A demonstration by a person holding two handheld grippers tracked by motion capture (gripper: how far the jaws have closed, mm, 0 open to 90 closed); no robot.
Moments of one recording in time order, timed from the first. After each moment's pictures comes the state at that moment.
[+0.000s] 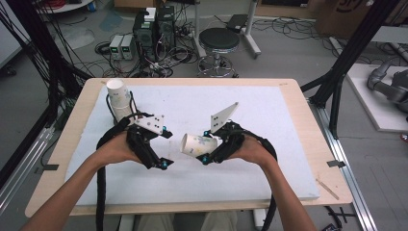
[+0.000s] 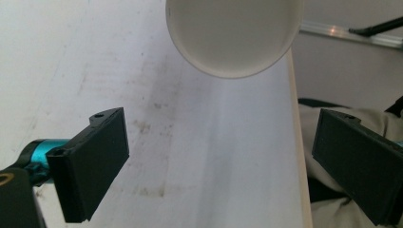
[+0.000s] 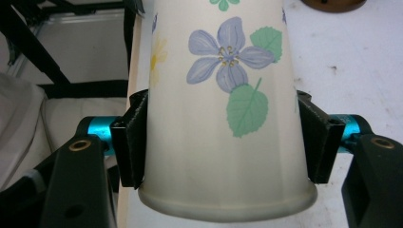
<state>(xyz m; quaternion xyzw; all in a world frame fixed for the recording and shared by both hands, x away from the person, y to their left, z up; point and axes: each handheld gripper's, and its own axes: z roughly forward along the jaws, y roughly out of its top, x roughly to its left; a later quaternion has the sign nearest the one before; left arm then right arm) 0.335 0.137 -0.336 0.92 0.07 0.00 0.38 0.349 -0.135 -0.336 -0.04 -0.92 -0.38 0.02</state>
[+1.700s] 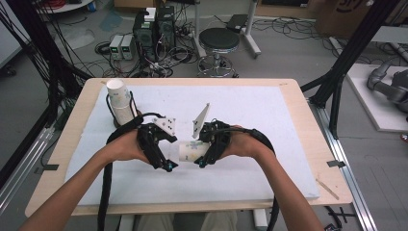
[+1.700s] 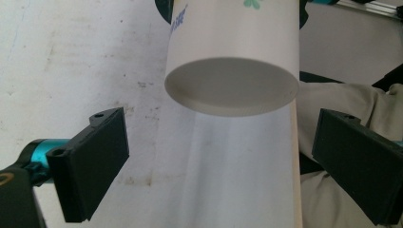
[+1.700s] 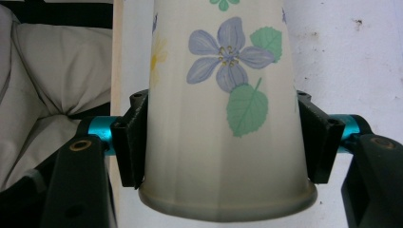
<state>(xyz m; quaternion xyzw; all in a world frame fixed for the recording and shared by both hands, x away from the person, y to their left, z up) 0.344 0.111 -0.340 0.94 0.08 -0.04 0.33 0.349 -0.097 -0.325 0.00 -0.98 -0.22 0.01</state>
